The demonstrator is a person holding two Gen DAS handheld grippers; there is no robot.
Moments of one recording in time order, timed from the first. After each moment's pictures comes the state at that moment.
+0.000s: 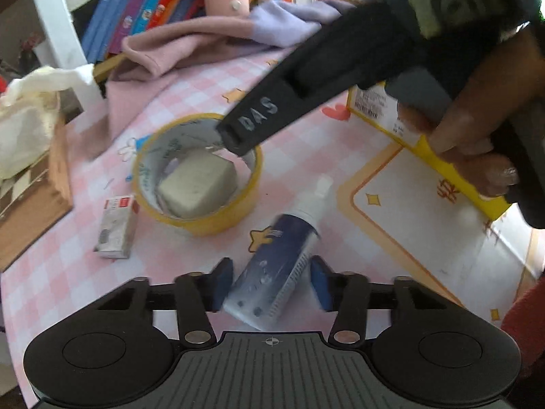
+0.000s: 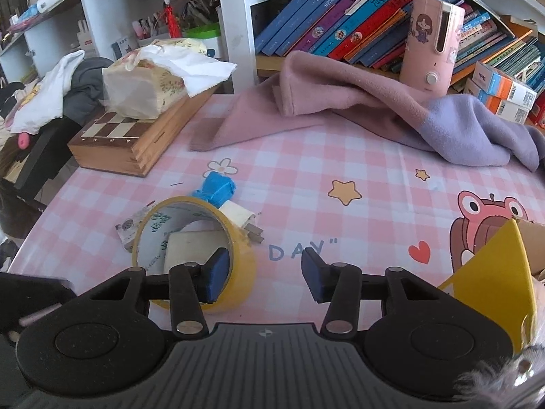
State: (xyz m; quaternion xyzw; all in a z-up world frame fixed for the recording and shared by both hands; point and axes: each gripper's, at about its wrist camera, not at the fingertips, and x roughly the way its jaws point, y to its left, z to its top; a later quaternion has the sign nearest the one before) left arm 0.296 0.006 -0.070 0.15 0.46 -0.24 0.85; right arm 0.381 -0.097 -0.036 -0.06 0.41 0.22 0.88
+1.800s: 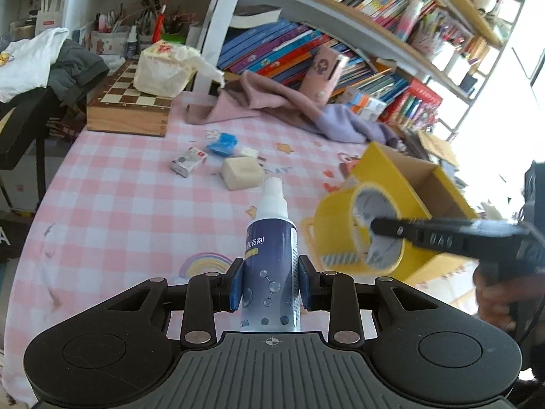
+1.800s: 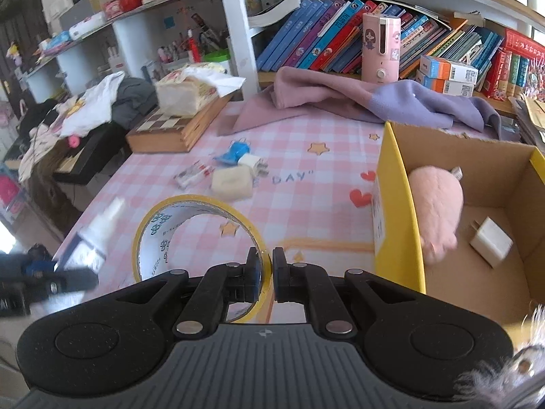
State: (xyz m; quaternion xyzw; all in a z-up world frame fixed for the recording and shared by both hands) left arm 0.136 0.063 0.011 -0.15 0.38 -0.12 0.91; right arm 0.212 -0.185 0.021 -0.01 0.39 0.23 0.89
